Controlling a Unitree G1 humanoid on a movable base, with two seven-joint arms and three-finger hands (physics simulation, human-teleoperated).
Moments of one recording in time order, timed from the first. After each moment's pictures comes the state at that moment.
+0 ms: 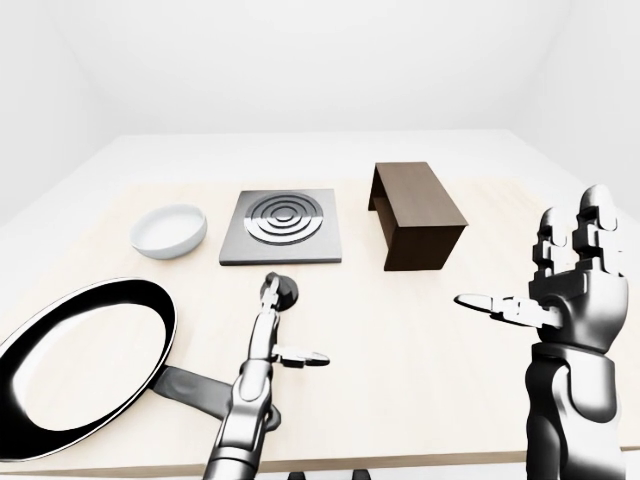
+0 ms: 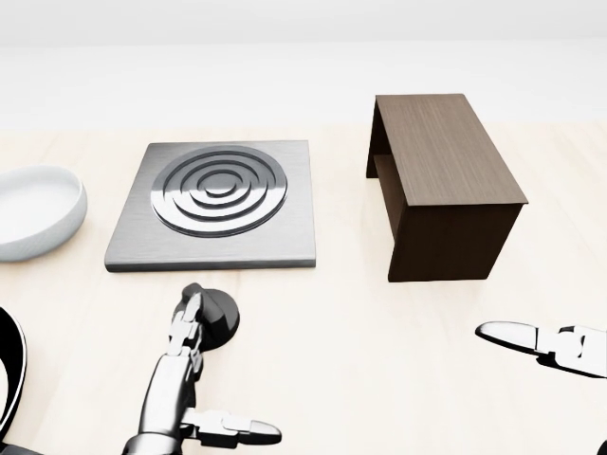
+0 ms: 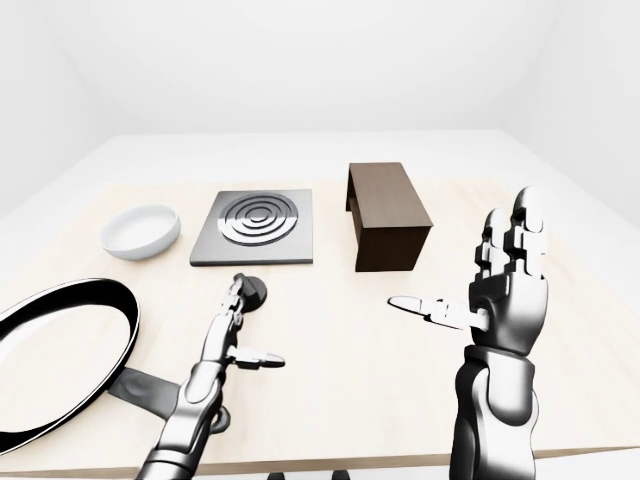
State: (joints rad) left arm -0.03 -0.03 -0.06 0.32 0.11 -0.09 0.01; right arm 0.07 -0.05 -0.35 -0.61 0.16 0.09 0.00
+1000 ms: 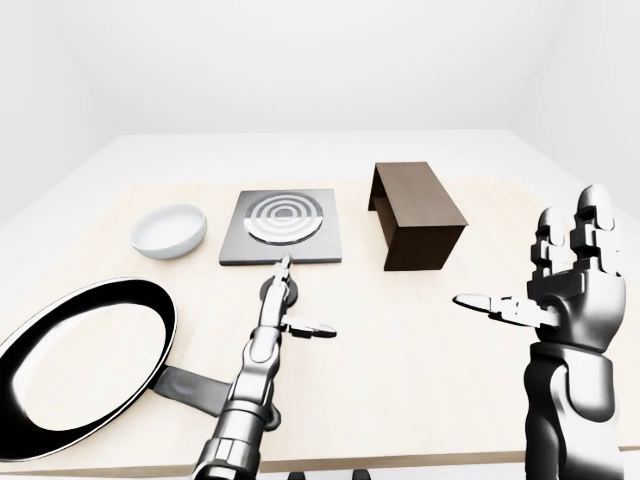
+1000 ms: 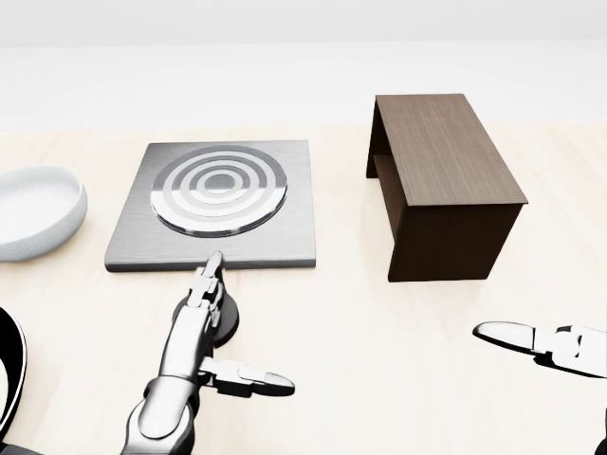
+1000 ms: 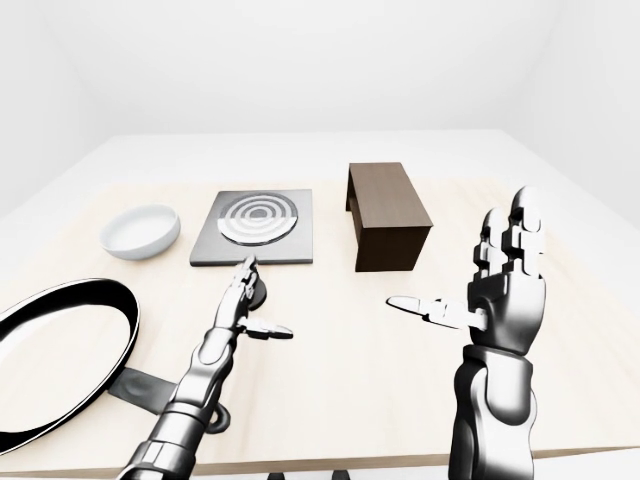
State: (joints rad) left arm -0.26 -0.03 -0.05 0.50 0.10 -0.09 -0.01; right arm 0.07 -0.05 -0.35 -0.61 0.16 0.09 0.00
